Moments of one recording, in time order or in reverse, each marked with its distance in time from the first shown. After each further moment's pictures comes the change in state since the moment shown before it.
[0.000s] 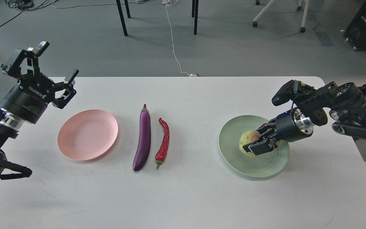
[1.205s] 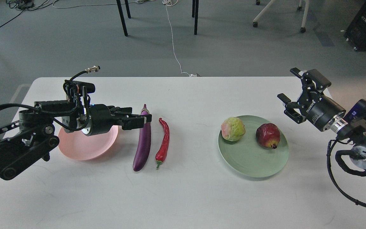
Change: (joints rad) left arm -0.482 -0.090 0.554 0.061 1.355 0.018 0.169; right arm -0.869 -0.085 1.043 -0.198 1.170 0.041 0.000
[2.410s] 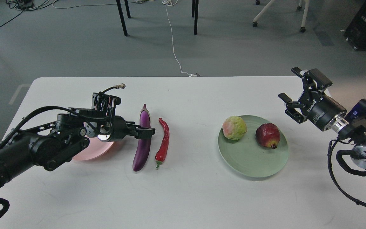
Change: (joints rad) left arm -0.095 -0.212 0.182 0.360 0.014 0.007 0.039; right arm -0.001 -0.003 0.003 -0.003 -0.002 0.002 0.000
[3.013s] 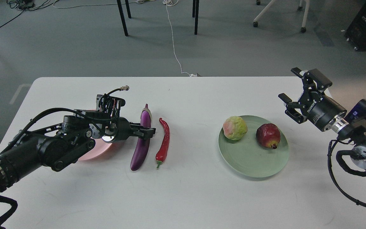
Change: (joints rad) left arm -0.004 -0.049 0.012 0.045 -0.008 -0.003 0.052; right arm -0.001 0.000 0.001 -0.001 0.000 -0.001 0.000
